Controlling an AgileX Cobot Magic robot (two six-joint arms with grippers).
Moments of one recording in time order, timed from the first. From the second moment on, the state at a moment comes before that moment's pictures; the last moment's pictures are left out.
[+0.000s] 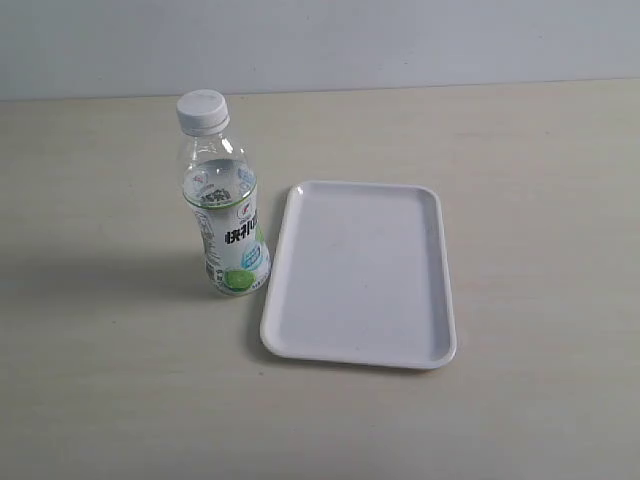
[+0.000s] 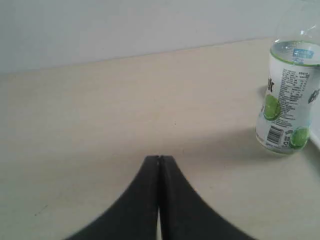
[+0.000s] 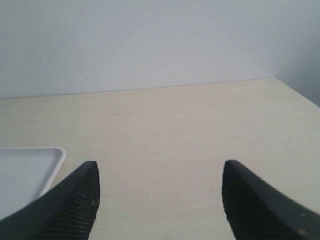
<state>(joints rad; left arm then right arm) -0.22 0.01 0.00 0.10 0.36 -0.01 -0.22 0.00 0.00 0.03 0.27 0.00</state>
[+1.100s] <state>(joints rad) -0.22 0.78 -0.22 0.00 -0.63 -0.24 -0.22 0.00 0.00 0.03 0.27 0.00</state>
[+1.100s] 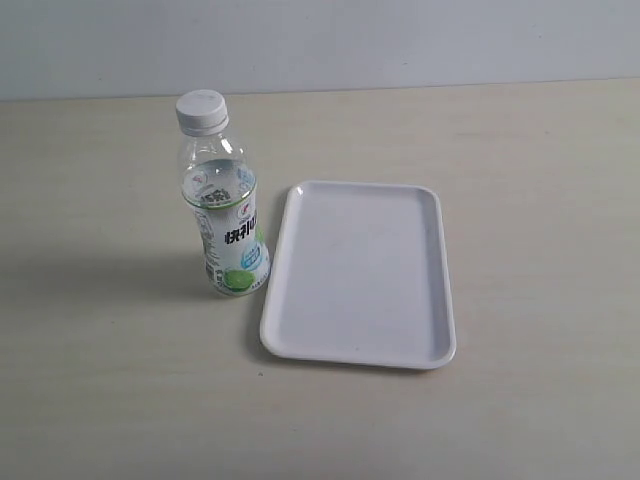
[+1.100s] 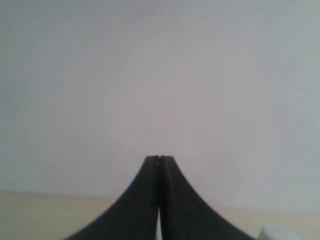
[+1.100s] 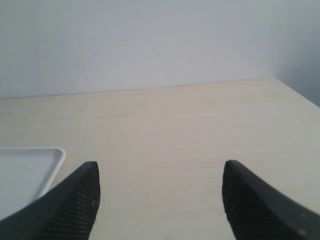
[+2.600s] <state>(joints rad) -0.23 2.09 -0.61 0.76 -1.20 -0.30 -0.22 0.00 0.00 0.03 0.27 0.00</state>
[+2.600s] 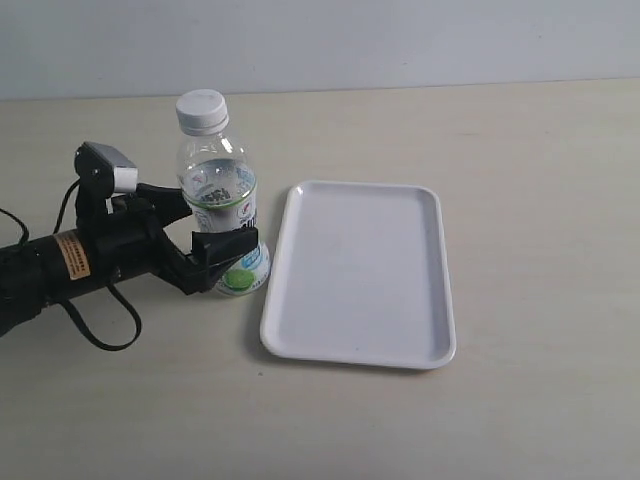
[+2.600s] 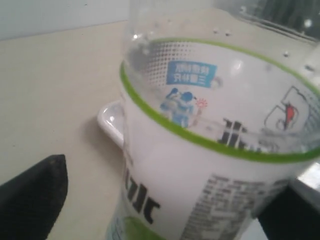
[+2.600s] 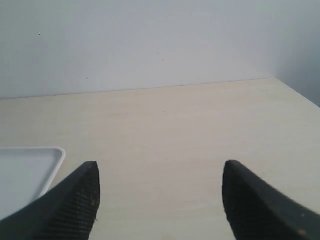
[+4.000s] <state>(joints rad) -0.27 2.00 -0.64 0.76 -1.01 -0.32 -0.22 0.00 0.00 0.16 0.02 0.08</state>
